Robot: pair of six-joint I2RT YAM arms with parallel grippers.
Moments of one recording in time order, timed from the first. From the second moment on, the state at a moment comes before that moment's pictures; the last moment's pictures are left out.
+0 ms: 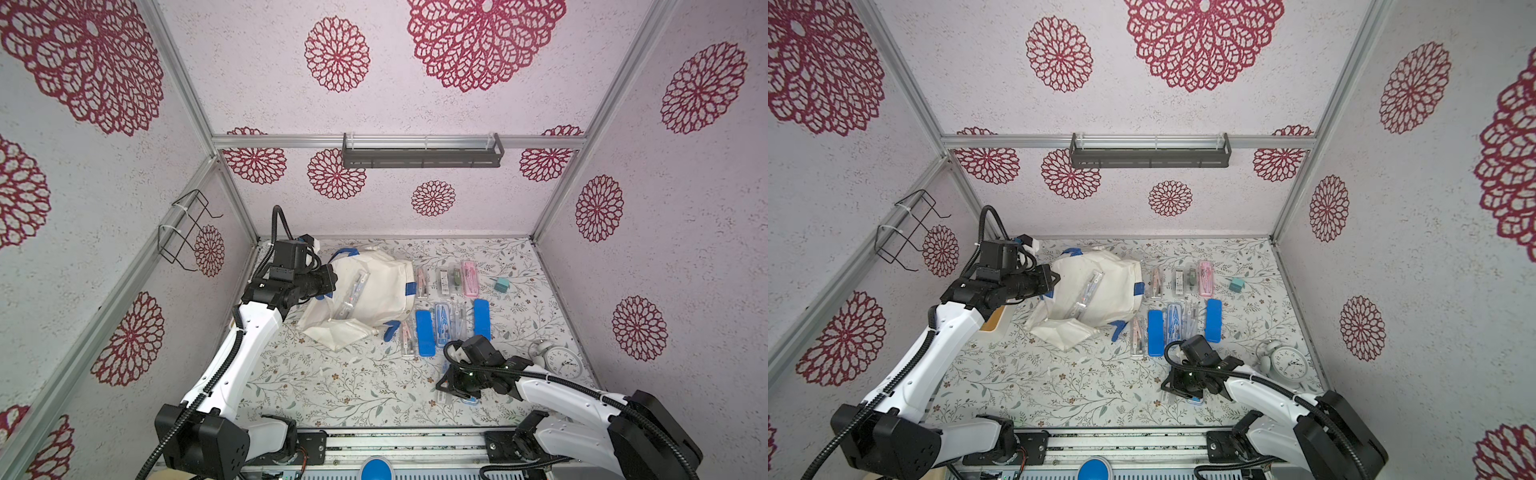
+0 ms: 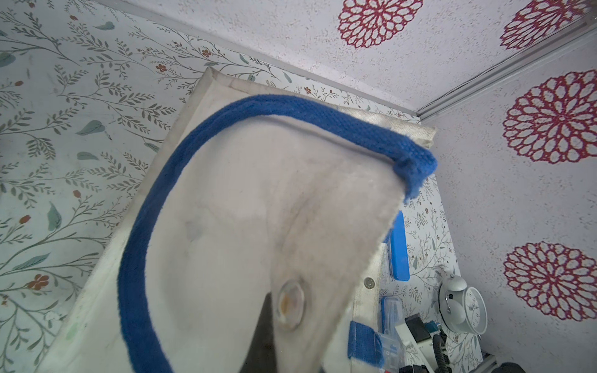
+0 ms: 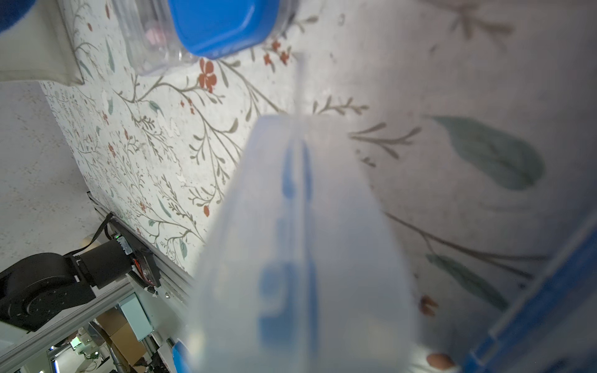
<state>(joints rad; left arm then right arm) -0.21 1.30 1.26 -0.69 0.26 -0.42 0.70 1.12 0.39 -0.32 -0.44 0.89</state>
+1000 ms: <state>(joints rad) -0.21 1.33 1.28 -0.67 0.31 -0.41 0.70 1.08 0.53 -0.58 -0.23 0.96</state>
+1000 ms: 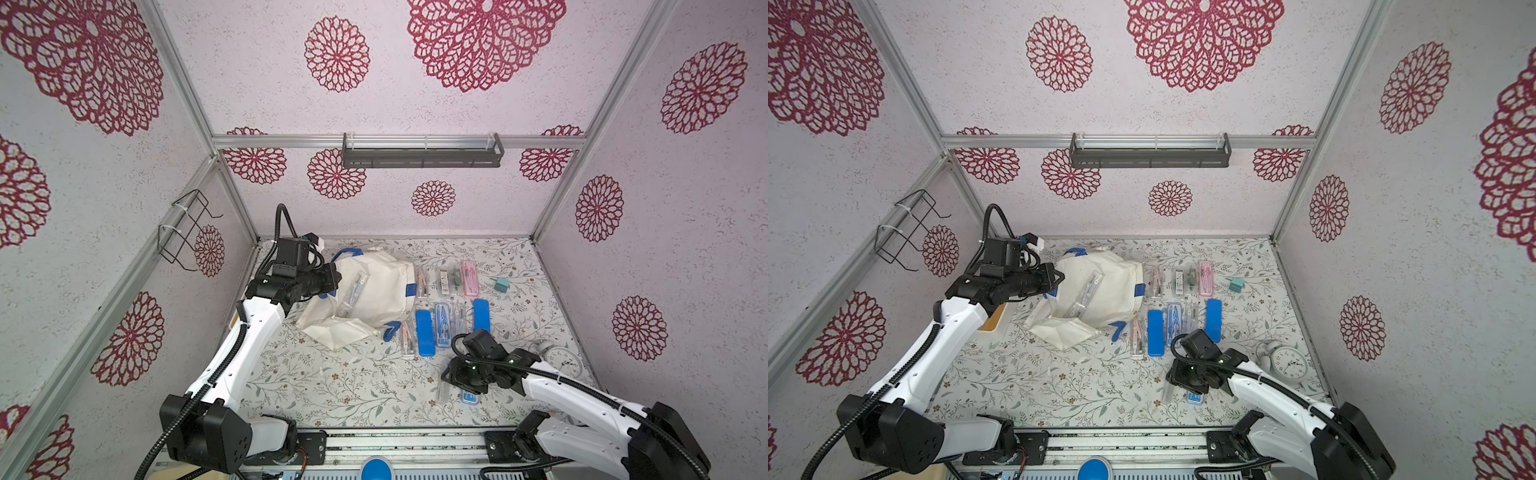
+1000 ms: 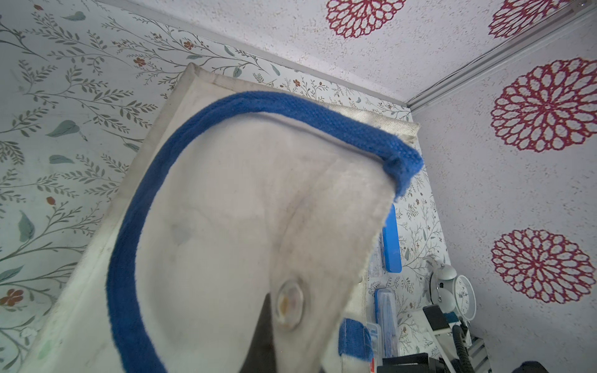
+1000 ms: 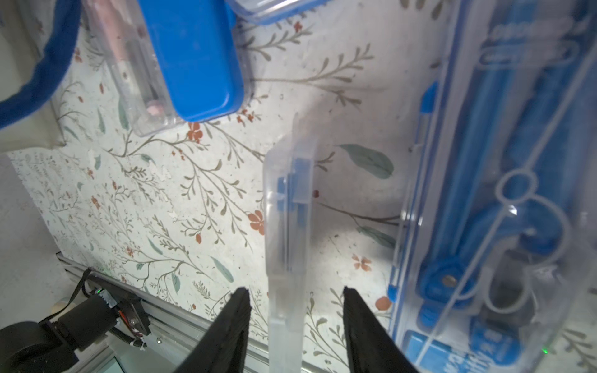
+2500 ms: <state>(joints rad) -0.28 1.39 1.32 -0.67 0.36 -0.39 0.72 1.23 0.87 -0.28 -0.28 1.01</state>
